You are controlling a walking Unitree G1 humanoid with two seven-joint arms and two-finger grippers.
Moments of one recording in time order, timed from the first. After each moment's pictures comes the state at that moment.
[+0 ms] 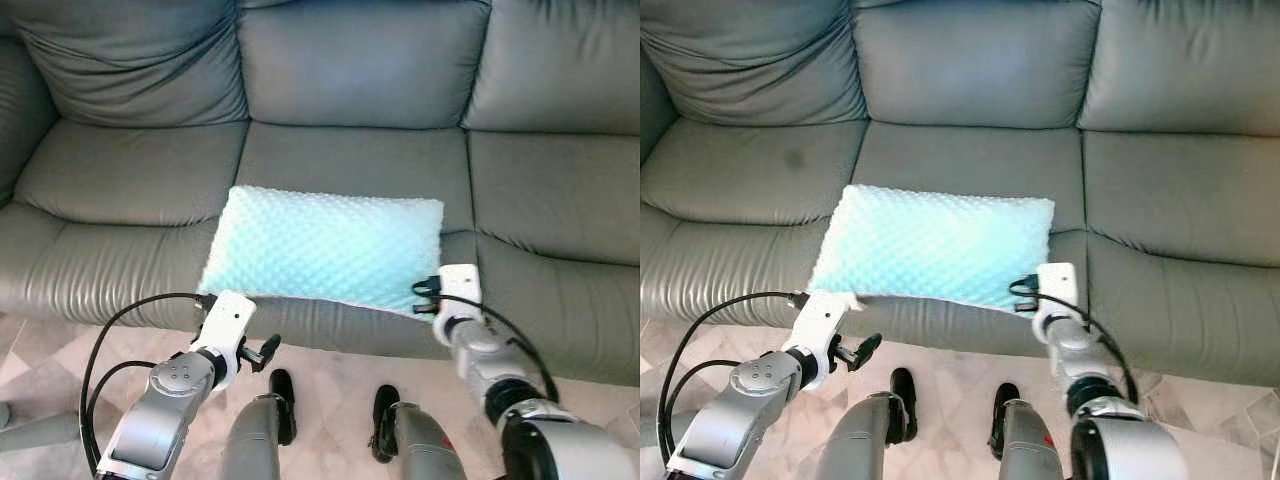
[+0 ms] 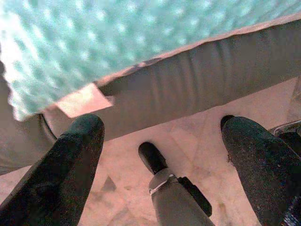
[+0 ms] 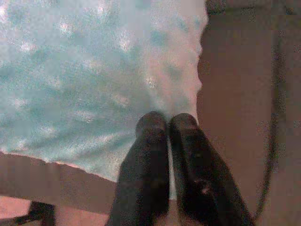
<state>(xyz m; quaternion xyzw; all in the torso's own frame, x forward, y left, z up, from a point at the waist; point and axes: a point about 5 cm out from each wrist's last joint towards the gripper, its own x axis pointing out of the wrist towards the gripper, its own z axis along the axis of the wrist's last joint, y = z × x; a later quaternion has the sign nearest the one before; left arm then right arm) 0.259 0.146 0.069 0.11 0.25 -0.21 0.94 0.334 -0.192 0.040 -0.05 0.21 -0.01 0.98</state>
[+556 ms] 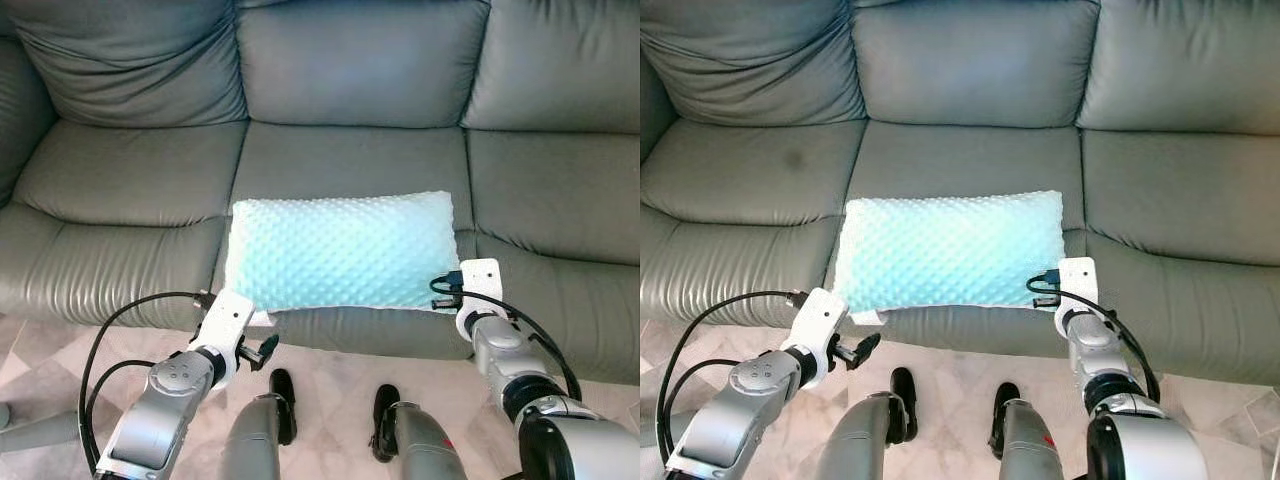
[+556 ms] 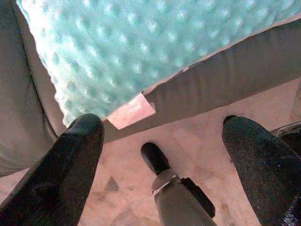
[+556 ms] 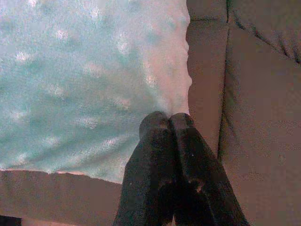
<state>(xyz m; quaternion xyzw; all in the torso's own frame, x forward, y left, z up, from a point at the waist) 0.261 0.147 0.070 0.11 0.25 -0.20 0.94 0.336 -0.215 0.049 -0.08 0.20 -0.03 0.98</state>
